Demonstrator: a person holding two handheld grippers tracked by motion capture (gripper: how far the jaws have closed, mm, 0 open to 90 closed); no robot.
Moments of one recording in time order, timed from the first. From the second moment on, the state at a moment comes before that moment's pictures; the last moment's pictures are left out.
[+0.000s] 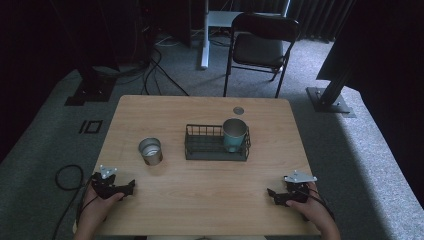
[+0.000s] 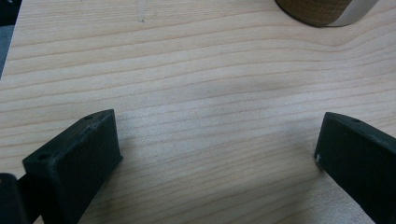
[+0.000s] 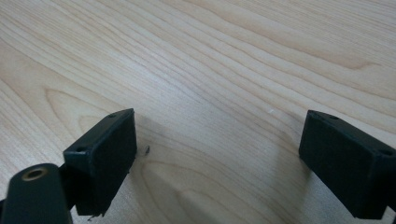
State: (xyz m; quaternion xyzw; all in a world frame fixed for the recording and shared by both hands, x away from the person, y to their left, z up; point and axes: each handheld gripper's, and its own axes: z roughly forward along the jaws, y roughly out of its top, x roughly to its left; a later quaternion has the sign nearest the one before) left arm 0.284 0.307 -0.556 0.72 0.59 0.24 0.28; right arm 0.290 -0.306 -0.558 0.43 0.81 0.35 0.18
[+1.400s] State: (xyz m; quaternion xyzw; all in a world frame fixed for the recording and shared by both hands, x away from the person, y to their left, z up) left arm 0.268 0.312 -0.556 0.76 0.53 0.22 0.30; right arm 0.292 -0.306 -0.558 0.43 0.81 0.35 0.18
